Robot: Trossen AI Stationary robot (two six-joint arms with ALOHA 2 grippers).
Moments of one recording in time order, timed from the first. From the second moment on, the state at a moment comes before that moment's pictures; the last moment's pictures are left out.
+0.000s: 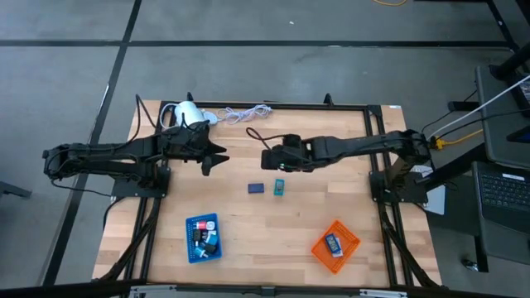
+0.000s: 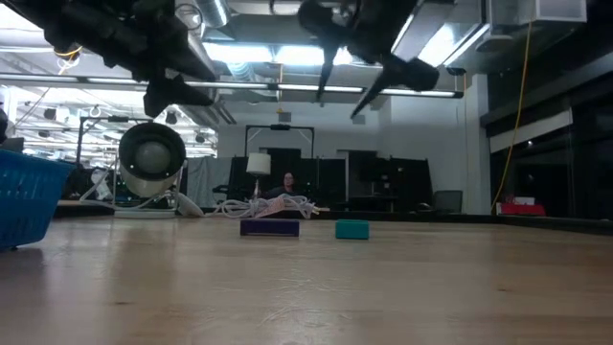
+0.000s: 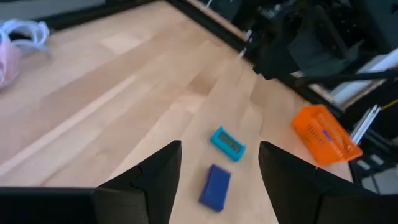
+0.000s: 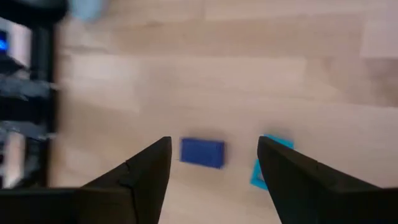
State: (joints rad) left arm 0.24 0.77 0.46 -0.08 0.06 -0.50; right arm 0.07 1.76 1.51 -0.82 0.30 1.51
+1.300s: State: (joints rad) left arm 0.34 0.77 0.46 -0.12 0.15 -0.42; right arm 0.03 2.08 1.51 -0.87 -0.01 1.56
